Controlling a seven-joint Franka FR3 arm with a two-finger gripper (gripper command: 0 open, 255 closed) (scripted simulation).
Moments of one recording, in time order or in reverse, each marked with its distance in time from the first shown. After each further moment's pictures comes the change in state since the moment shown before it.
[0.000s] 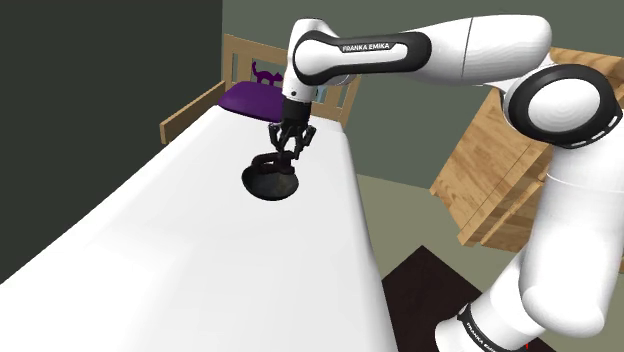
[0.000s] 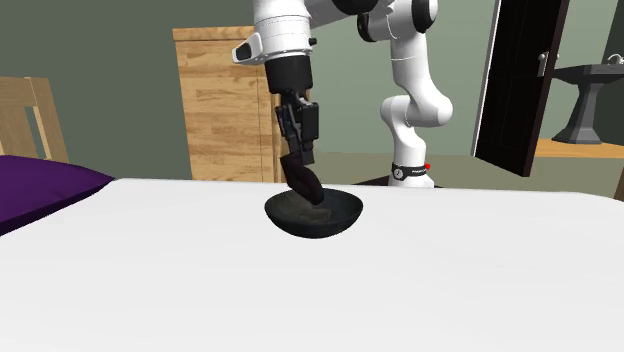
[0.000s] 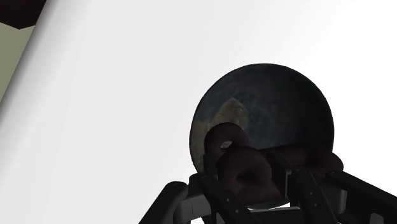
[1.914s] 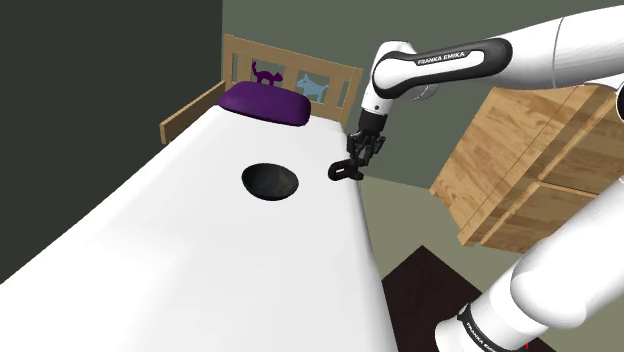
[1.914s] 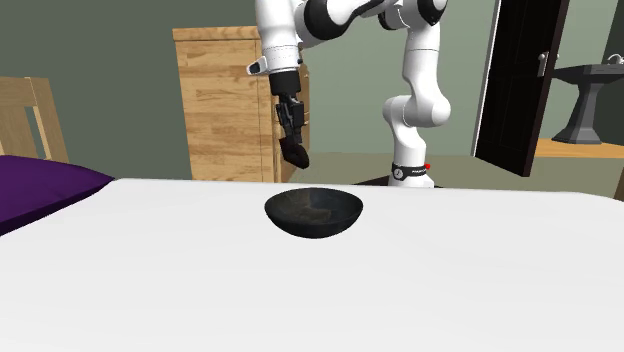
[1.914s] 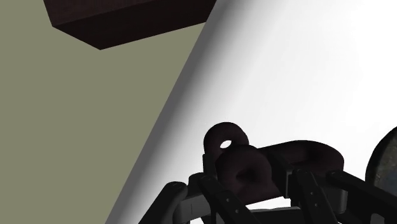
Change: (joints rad) arm -0.202 -0.416 -0.146 -0.544 0.035 0.106 -0.356
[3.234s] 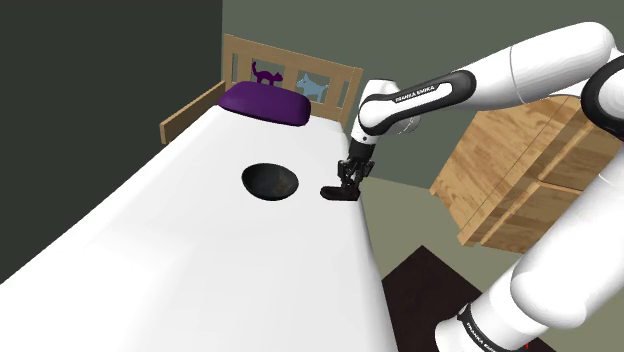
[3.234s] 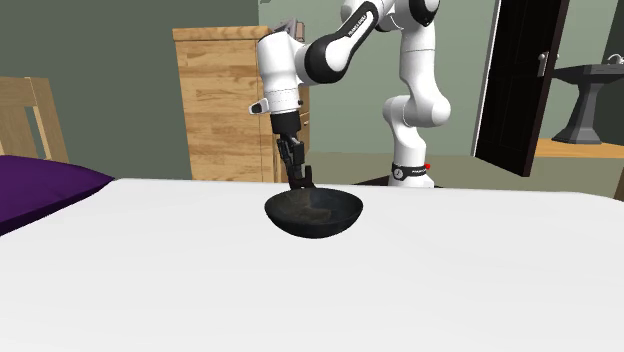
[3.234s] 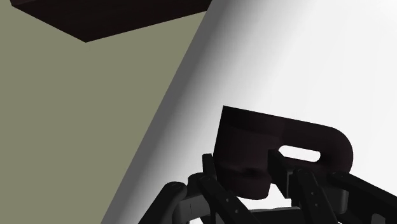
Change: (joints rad) arm 0.002 0.111 0.002 -0.123 0.005 0.234 -0.012
